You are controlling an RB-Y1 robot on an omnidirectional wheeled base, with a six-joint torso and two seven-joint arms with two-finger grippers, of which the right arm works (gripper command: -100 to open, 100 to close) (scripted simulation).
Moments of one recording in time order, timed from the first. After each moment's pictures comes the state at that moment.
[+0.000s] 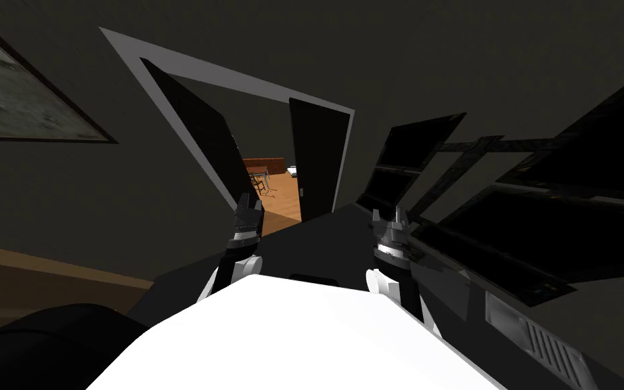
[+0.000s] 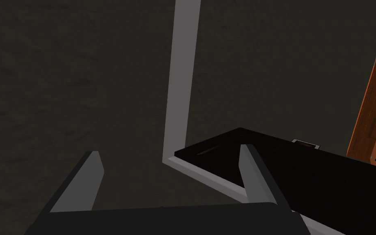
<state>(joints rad) 0.49 -0.01 -0.01 -2.20 -0.10 -0.54 -0.15</state>
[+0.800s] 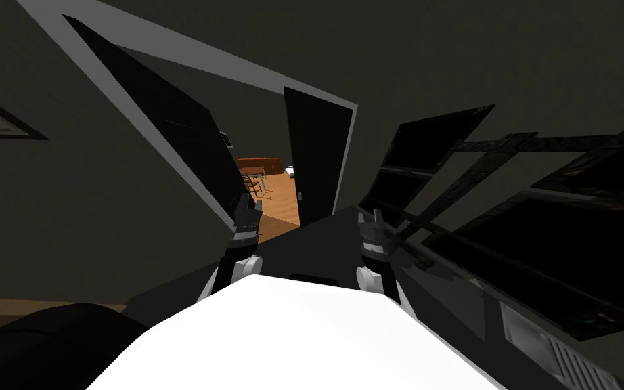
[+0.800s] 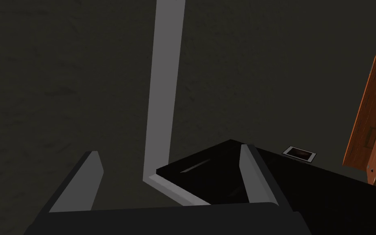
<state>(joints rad) 0.43 -0.04 0.07 -2.03 -0.08 -0.57 -0.14</state>
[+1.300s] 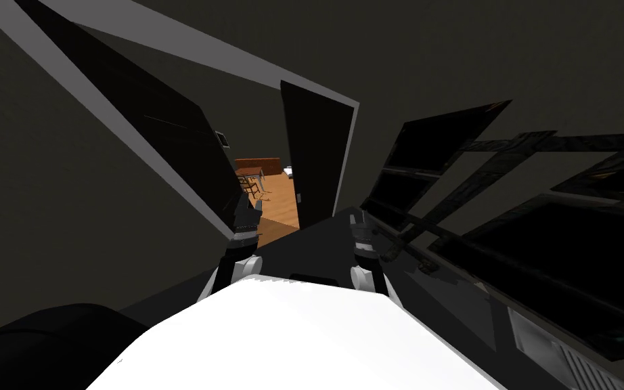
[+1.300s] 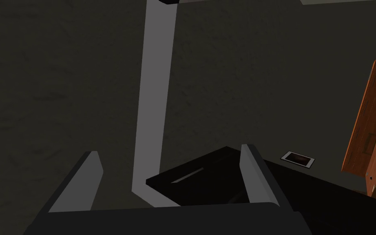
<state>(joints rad) 0.38 -0.06 0.13 -1.92 -0.07 -0.58 -0.13</state>
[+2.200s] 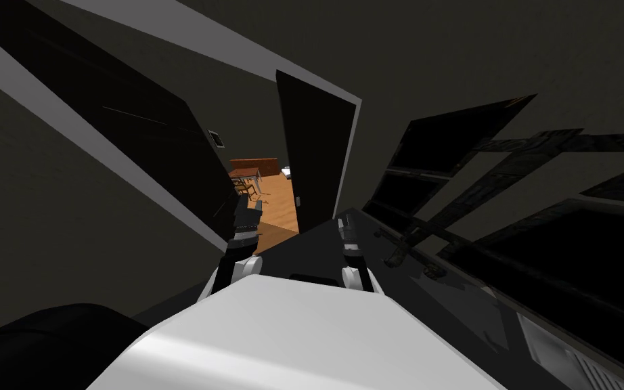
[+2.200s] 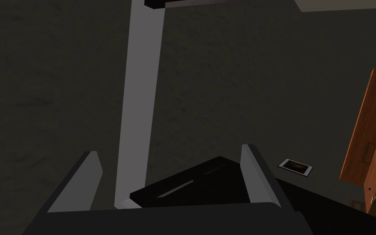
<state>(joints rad) 0.30 -0.07 0.23 -1.71 -0.05 -0.62 -0.12</state>
